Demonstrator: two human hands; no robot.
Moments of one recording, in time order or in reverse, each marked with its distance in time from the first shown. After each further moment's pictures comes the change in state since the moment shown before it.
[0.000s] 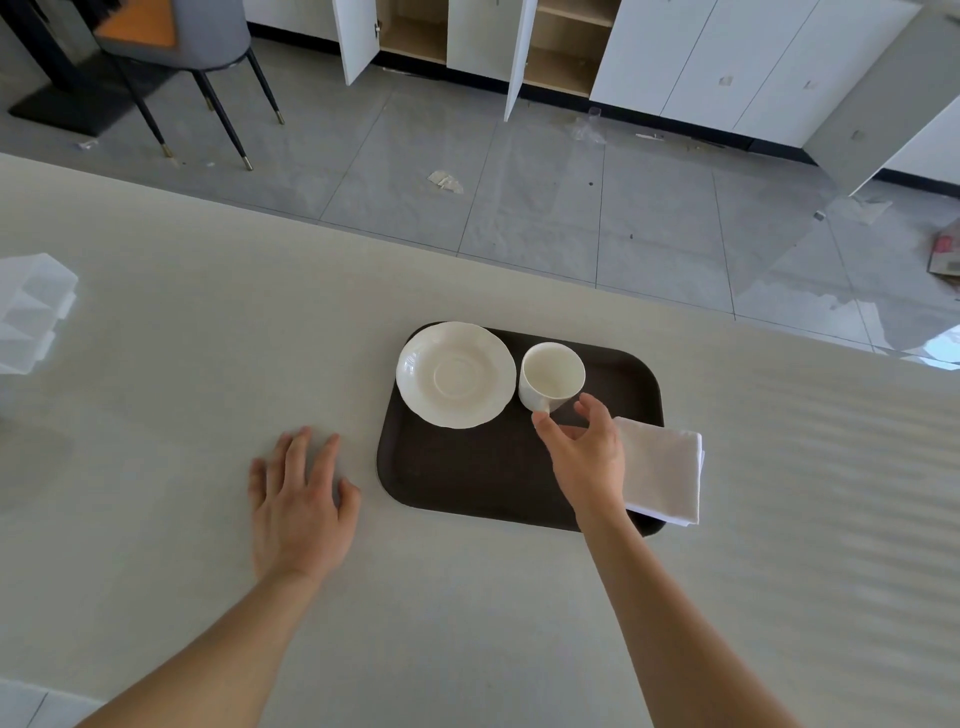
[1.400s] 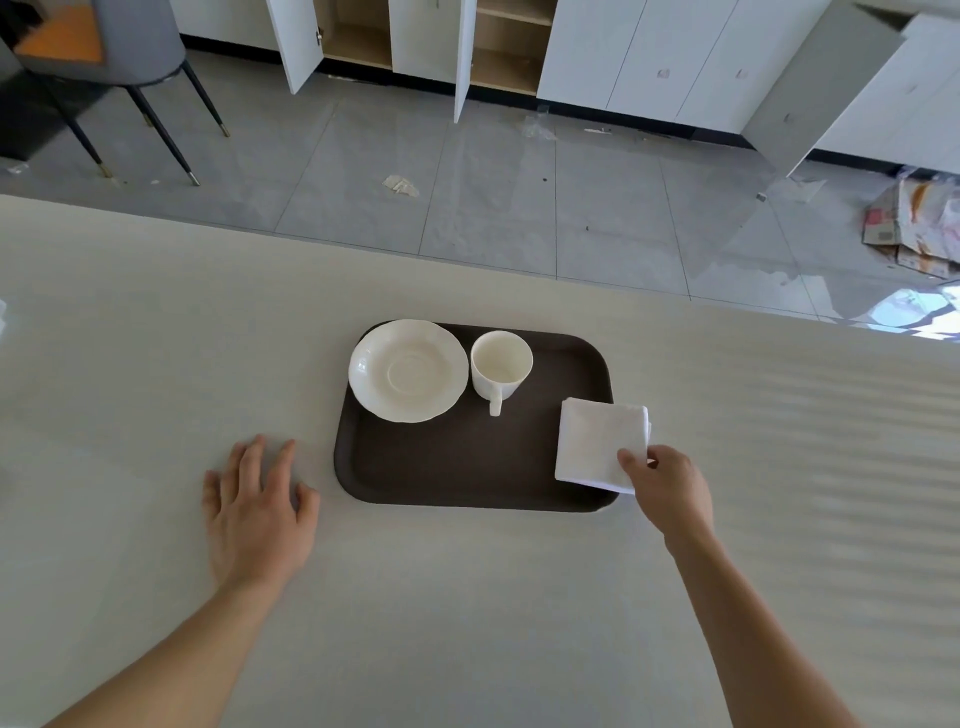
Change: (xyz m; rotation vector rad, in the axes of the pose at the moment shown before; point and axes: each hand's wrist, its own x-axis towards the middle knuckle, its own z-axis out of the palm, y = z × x) left_hand 0.000 0.000 0.003 -0.041 0.011 0.000; right_hand 0.002 0.075 -0.121 -0.361 0.048 0.224
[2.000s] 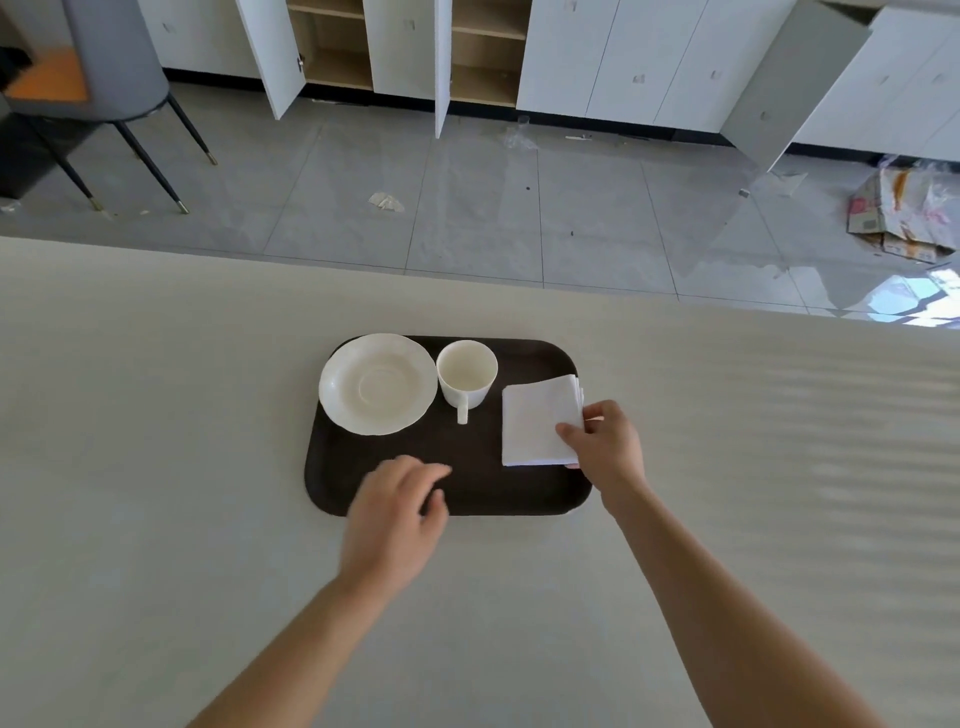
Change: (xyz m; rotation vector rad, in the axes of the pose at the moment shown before) left_hand -0.031 0.146 -0.010 -0.395 -0.002 0.504; right_hand 0.018 -0.038 0.008 0.345 -0.074 -0.058
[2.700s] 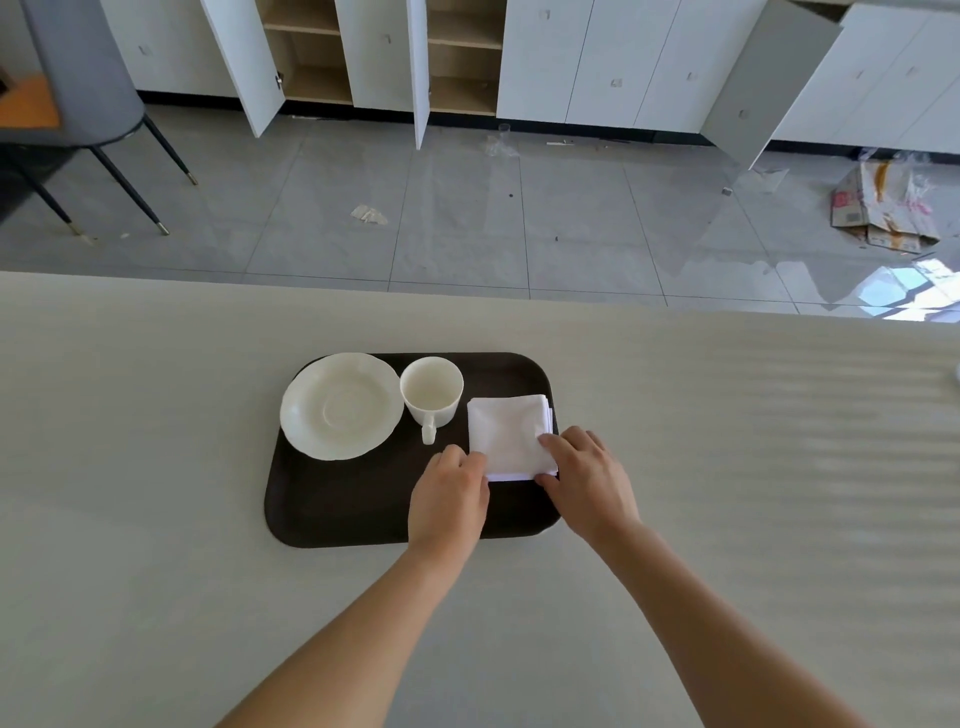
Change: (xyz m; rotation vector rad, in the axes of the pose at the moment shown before) left_hand 0.057 0.058 0.073 0.151 -0.223 -0.113; right_hand 0.002 0.035 -0.011 -0.654 0.003 -0.610
